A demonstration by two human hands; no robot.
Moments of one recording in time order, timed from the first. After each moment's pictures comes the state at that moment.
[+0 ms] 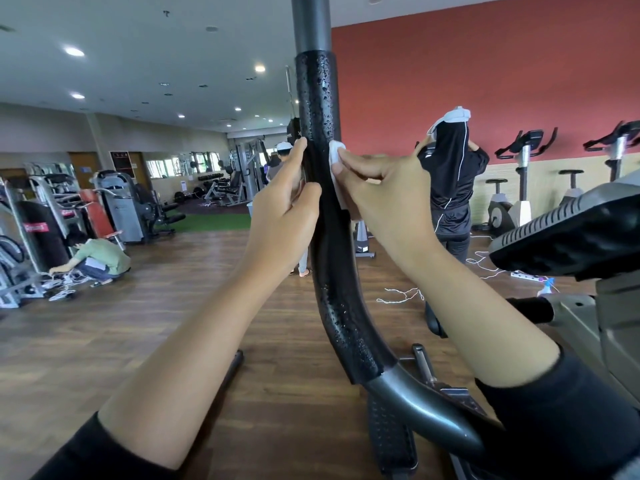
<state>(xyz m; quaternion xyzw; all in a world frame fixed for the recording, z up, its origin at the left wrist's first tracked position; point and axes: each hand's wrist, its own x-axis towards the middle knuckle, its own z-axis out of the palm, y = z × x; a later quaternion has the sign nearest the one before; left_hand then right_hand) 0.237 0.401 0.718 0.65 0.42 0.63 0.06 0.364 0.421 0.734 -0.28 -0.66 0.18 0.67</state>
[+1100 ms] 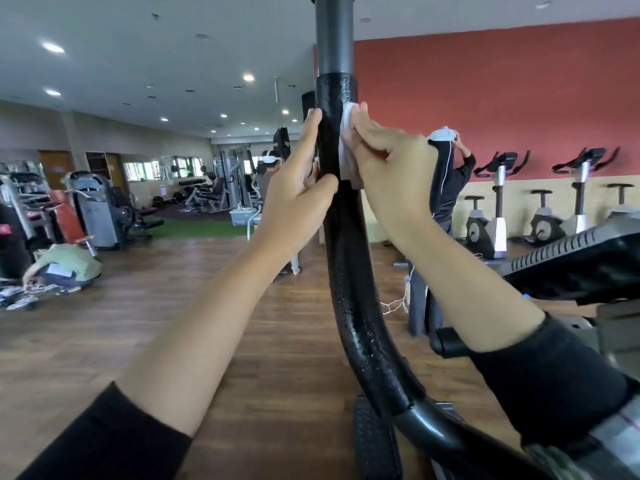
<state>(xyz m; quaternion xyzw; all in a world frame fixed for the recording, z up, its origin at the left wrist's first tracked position) 0.223 0.418 0.754 0.69 0.35 0.62 0.11 0.340 0.449 0.773 -0.23 -0.64 0.02 0.73</state>
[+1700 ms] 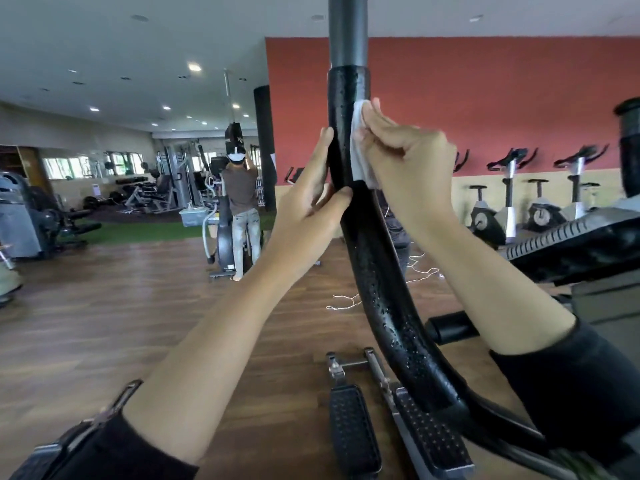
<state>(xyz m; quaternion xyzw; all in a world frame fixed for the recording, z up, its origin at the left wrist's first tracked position) 0.205 0.424 0.733 0.72 0.26 0.61 0.22 0.336 0.438 0.772 -0.28 -0.65 -0.01 0.71</state>
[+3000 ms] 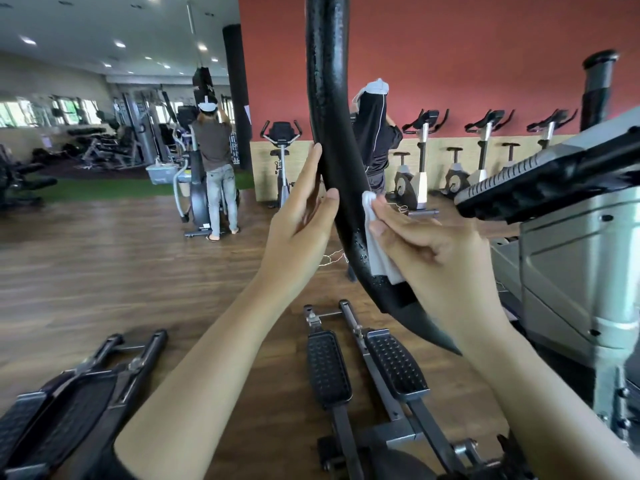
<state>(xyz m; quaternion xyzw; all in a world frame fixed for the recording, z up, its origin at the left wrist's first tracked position) 0.221 0.361 0.662 0.69 0.34 0.59 0.26 0.374 0.316 0.656 -0.42 -0.69 0.05 0.59</state>
